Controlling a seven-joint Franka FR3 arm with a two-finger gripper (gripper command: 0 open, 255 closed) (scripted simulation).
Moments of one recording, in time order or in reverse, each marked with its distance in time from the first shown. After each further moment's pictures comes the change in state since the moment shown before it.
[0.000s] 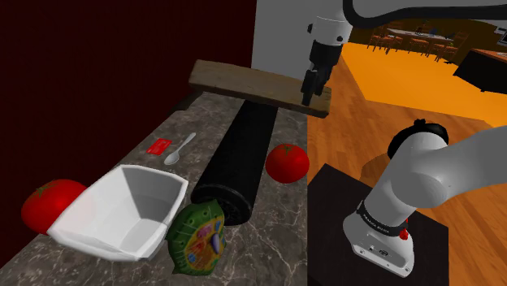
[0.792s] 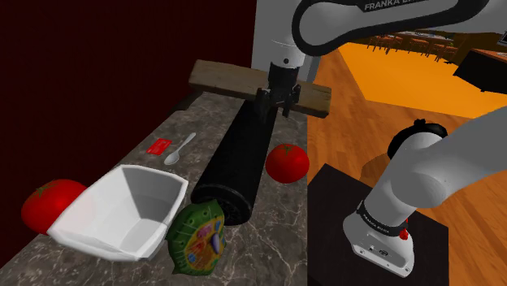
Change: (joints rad) arm -0.010 0.236 0.193 0.030 0.170 0.209 0.429
